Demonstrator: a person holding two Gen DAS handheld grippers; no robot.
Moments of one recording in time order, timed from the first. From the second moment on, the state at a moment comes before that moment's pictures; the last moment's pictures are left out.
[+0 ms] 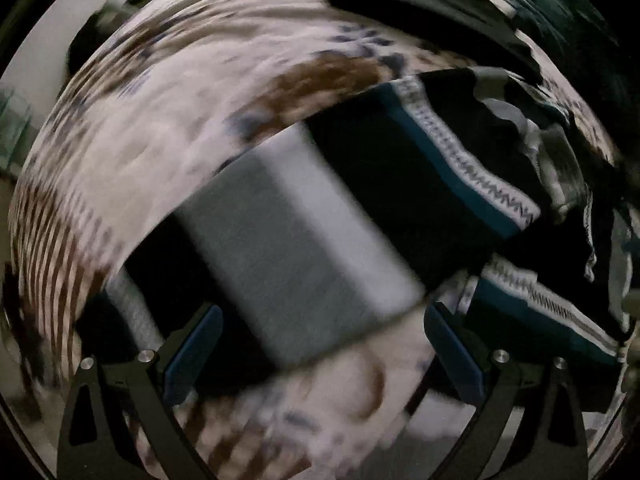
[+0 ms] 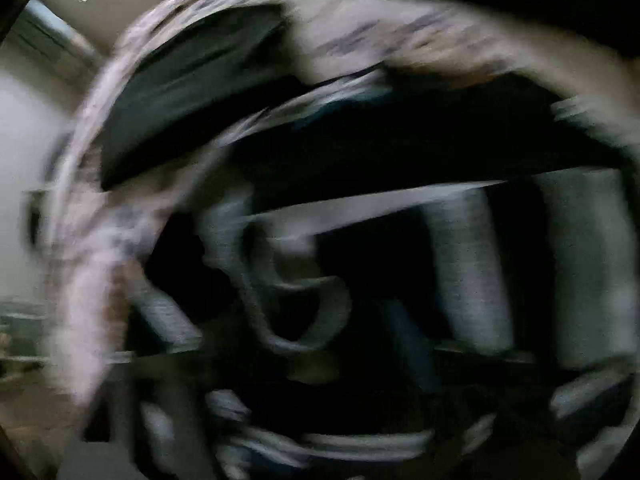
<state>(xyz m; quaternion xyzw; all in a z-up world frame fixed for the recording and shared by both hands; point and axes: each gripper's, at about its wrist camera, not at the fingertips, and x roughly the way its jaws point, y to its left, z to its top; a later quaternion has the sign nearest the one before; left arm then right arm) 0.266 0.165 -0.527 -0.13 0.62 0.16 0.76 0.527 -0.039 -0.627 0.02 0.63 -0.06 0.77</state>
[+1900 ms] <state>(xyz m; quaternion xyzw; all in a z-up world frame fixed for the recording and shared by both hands) 0.393 -0.185 -0.494 -0.06 0.55 -0.20 0.81 0.410 -0.394 -0.598 0.21 0.62 -0.17 0.74</state>
